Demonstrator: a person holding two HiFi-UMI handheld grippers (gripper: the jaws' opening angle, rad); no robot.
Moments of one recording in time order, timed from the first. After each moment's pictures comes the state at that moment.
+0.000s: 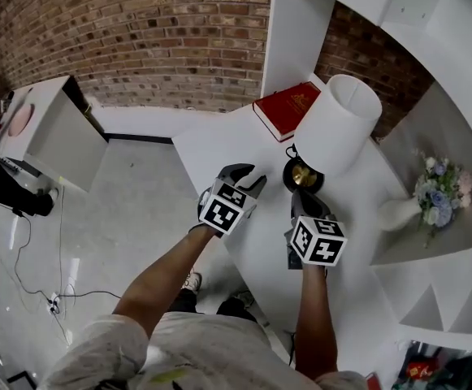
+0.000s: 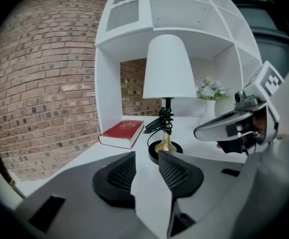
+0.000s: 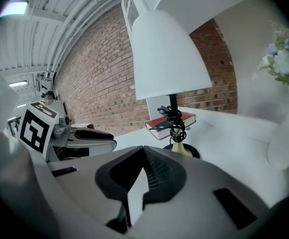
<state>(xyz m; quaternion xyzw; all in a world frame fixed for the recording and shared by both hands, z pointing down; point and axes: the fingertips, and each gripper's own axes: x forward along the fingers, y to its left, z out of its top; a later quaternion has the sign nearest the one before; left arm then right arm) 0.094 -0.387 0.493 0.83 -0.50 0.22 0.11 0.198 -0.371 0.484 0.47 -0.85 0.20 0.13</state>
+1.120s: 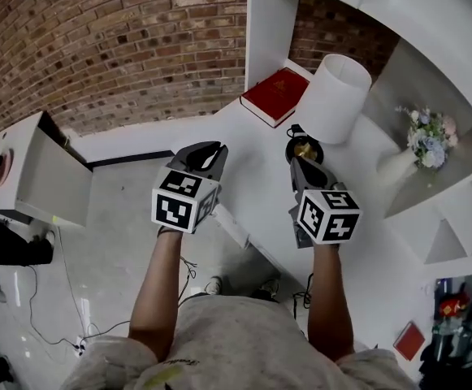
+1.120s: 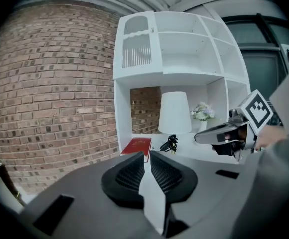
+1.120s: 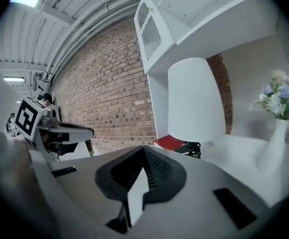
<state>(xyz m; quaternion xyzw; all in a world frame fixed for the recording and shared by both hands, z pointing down) -0.020 -0.338 0.367 0.86 -0.49 0.16 0.07 0.136 -0.333 0.385 0.52 -0.84 0.15 0.09</state>
